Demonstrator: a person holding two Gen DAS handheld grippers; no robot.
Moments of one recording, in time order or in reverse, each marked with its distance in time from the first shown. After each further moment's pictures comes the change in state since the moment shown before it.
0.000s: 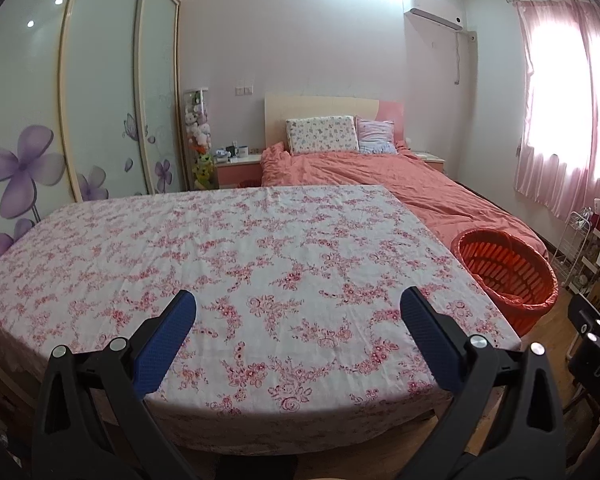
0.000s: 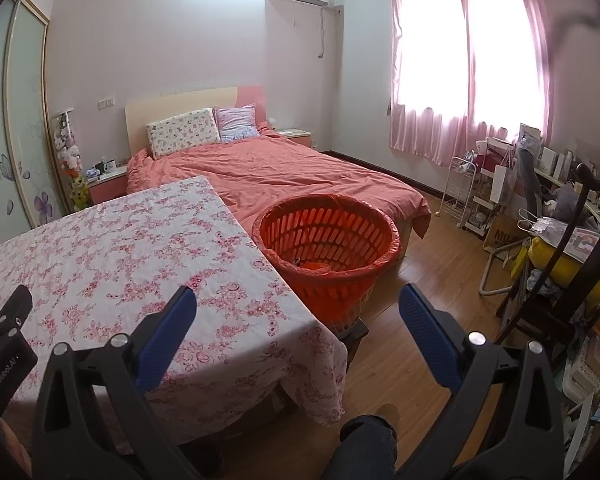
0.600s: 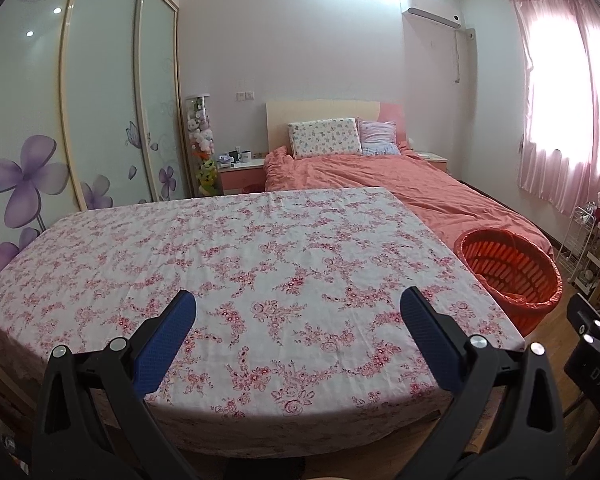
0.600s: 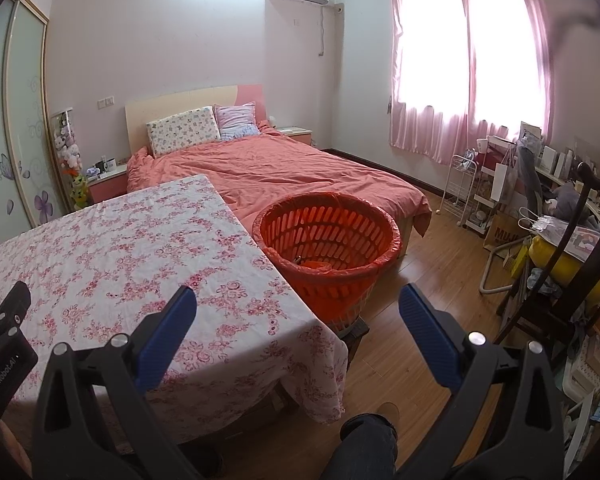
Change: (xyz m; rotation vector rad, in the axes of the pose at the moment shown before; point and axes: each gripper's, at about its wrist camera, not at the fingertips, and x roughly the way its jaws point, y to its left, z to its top) left arm -0.002 -0.005 0.003 0.020 -0.007 0.020; right arm 0.000 -0.001 0.000 0.000 0.003 0.003
